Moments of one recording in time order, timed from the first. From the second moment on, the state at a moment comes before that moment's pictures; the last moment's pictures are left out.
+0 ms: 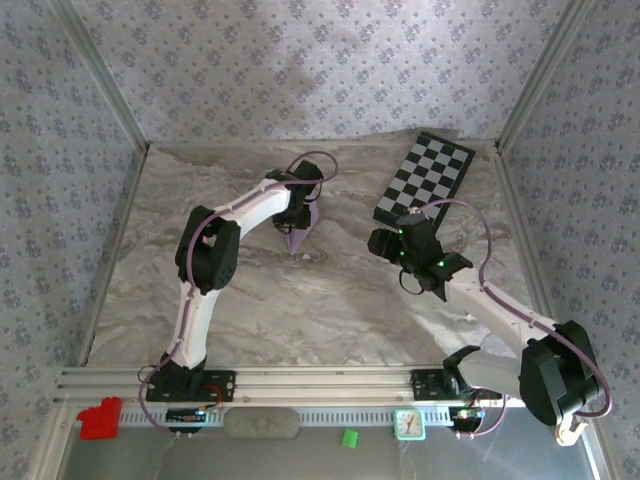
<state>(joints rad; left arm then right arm) -0.58 2.20 1.80 -0.93 -0.23 -0.51 0.49 1.16 0.70 -0.26 0.09 0.72</state>
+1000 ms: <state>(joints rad) -0.55 2.26 1.82 -0.94 -0.12 -0.55 0.49 1.16 0.70 -0.26 0.09 0.73</state>
